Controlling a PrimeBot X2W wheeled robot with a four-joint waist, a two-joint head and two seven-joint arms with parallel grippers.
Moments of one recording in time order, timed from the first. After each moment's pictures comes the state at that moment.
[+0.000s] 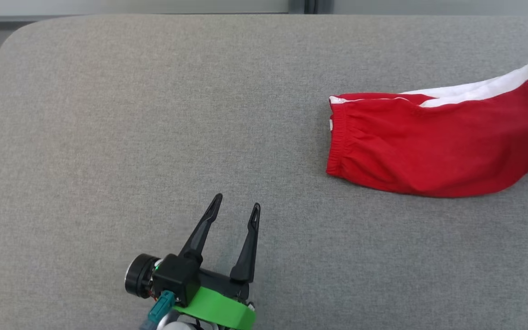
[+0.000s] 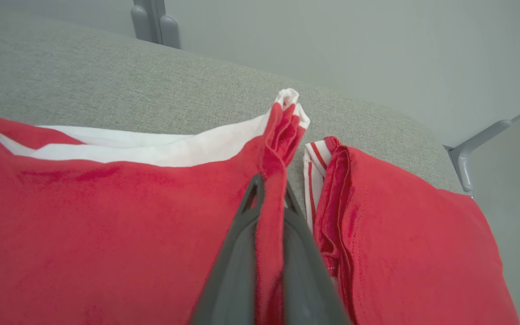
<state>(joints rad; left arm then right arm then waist) -0.08 0.05 -0.46 0.06 -0.25 0.00 -0.26 -0.83 -0.67 0.57 0.92 0.62 0.13 -0.03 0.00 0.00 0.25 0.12</state>
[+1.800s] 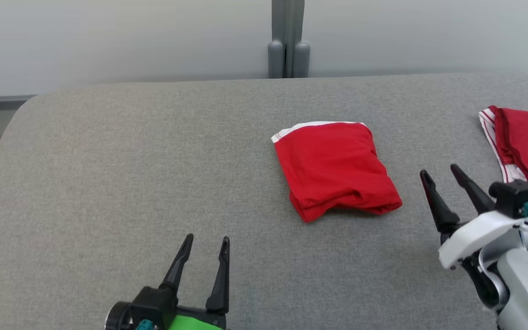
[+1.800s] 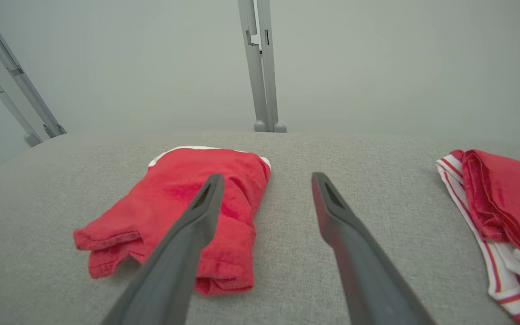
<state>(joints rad) 0.05 0.05 -0.39 0.09 -0.29 0.03 -0.26 -0.33 -0.41 0.34 0.46 0.58 0.13 -0.24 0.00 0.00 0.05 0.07</state>
